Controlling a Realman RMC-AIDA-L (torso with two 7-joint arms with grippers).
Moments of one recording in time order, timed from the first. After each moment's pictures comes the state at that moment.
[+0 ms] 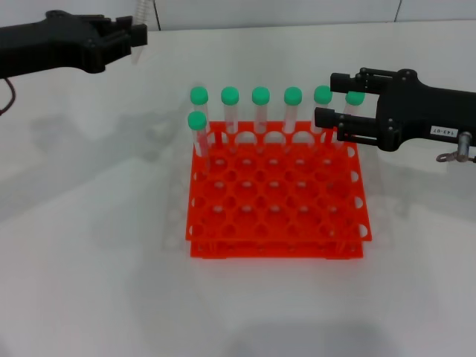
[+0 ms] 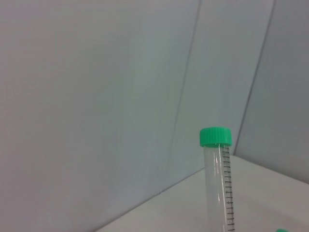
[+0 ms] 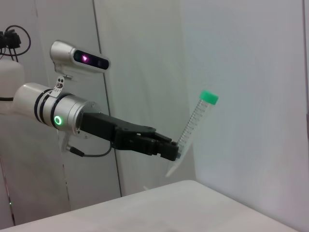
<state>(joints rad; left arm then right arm) -0.51 -2.07 0.82 1.09 1.88 1.44 -1.82 0.34 2.01 -1.23 -0.97 -1.41 -1.36 1.42</state>
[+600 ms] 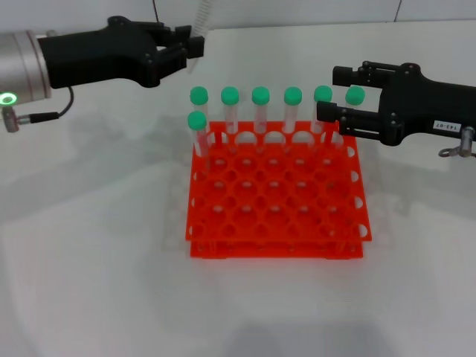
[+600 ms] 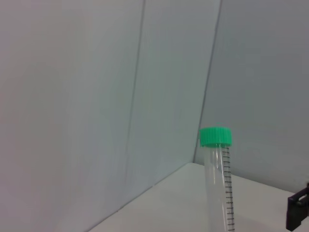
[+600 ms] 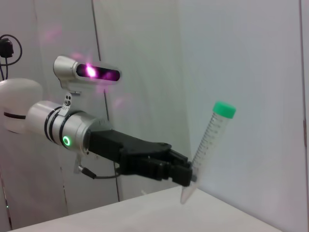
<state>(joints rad) -0.61 -2.07 0.85 0.86 1.81 1.43 -1.59 0.34 2.01 -1.22 -0.98 -1.40 -1.36 1.42</state>
